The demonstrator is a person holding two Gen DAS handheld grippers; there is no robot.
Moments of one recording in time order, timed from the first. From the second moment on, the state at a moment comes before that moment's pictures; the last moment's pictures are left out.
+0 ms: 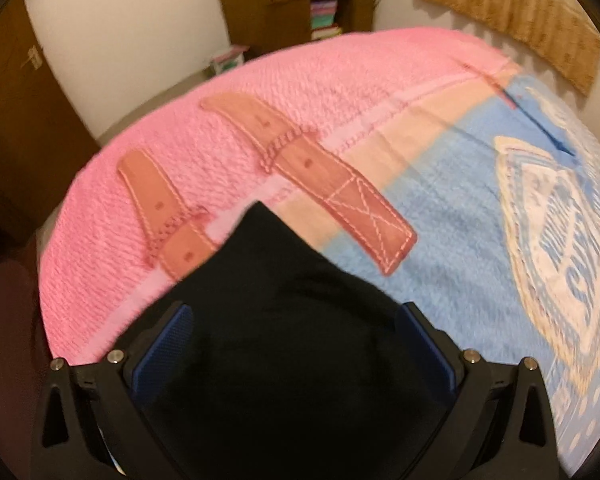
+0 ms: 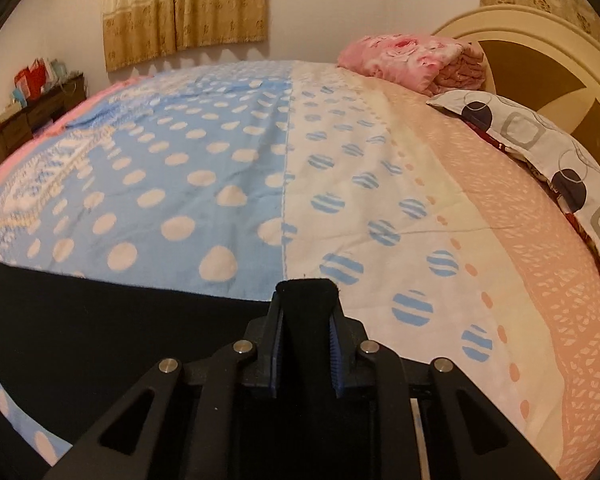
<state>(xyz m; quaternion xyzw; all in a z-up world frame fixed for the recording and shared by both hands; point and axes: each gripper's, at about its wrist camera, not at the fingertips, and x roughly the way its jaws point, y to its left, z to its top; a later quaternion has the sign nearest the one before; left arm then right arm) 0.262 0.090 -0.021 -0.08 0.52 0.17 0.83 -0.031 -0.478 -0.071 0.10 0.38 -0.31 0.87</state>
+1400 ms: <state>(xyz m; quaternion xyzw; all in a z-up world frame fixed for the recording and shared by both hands) 0.222 0.164 0.010 -0.28 0.47 0.16 0.82 -0.077 -0.452 -0.007 0.16 0.30 -0.28 0.90</state>
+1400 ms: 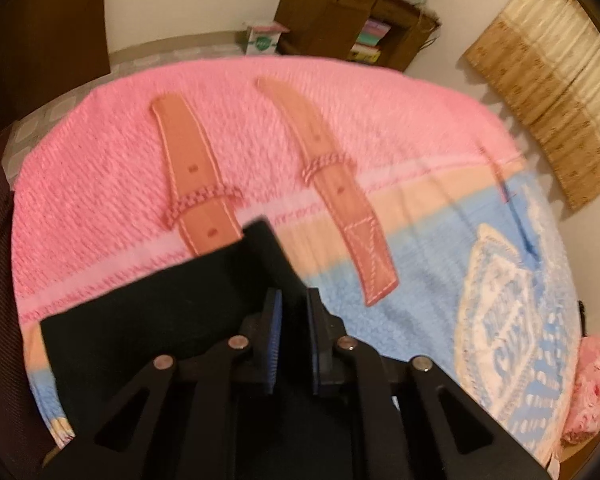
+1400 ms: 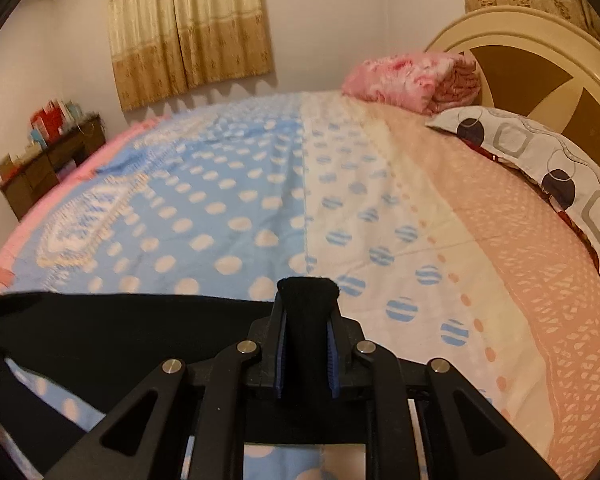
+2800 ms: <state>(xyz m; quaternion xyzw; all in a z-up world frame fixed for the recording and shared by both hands) 0.275 0.096 -0.052 -0.21 0.51 0.29 0.78 -0.072 -0.470 -0.052 0.18 0.34 -0.28 0.88</state>
